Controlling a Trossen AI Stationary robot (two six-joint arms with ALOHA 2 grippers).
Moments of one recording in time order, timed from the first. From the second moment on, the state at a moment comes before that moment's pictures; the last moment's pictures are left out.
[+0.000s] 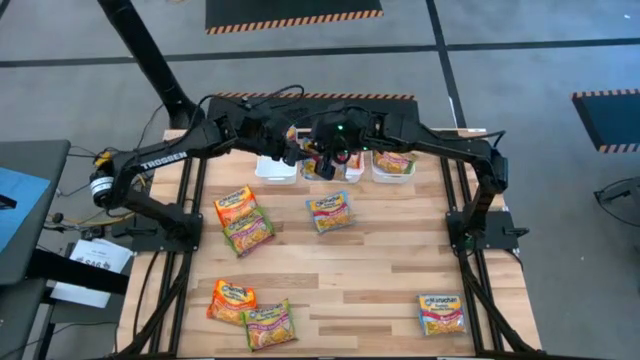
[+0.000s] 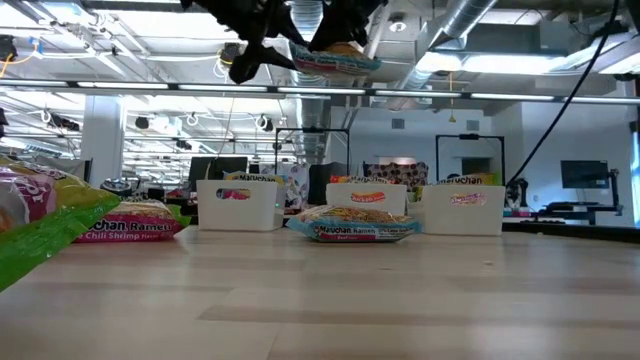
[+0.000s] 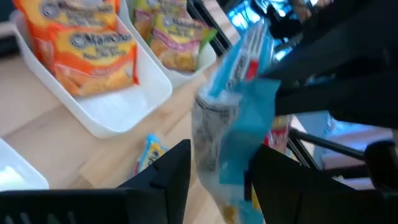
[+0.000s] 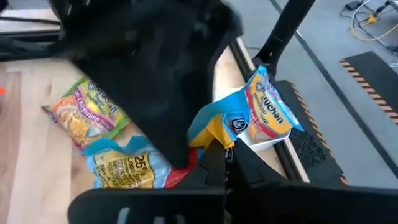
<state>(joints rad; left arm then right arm) 0.45 1.39 1.29 -0.37 0.25 -0.68 -0.24 1.80 1.89 -0.71 0.10 -0.09</state>
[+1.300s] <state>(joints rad) 0.48 1.44 1.28 -0.45 0.32 -0.45 -0.29 1.78 2.00 -0.92 0.11 -0.11</state>
